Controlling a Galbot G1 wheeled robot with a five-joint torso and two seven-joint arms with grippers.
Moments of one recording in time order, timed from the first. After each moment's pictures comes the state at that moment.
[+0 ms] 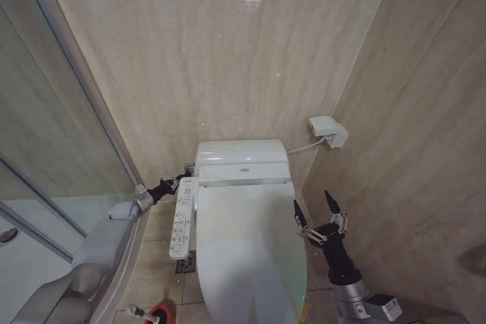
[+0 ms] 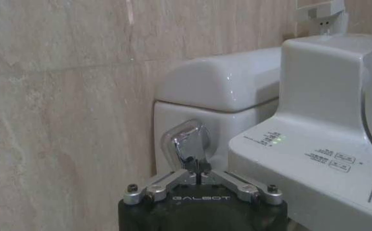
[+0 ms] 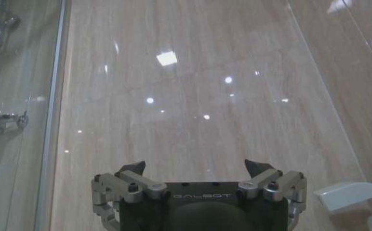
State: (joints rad) left arm 0.37 -1.18 -0.18 -0.53 -0.33 -0.46 0.80; right arm -1.59 1.34 0.55 2.01 0.50 0.64 -0.35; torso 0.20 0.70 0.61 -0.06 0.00
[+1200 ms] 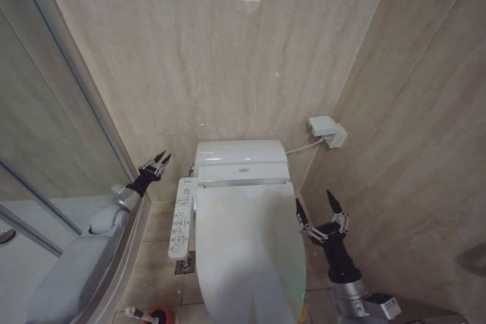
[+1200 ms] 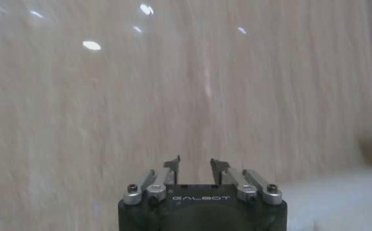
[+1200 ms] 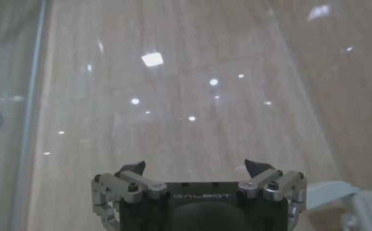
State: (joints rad) left arm 0.79 -1.02 -0.33 -1.37 -0.55 -0.30 0.31; right arm -1.58 1.37 0.57 2.00 0.49 0.64 -0.30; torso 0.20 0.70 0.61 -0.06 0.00
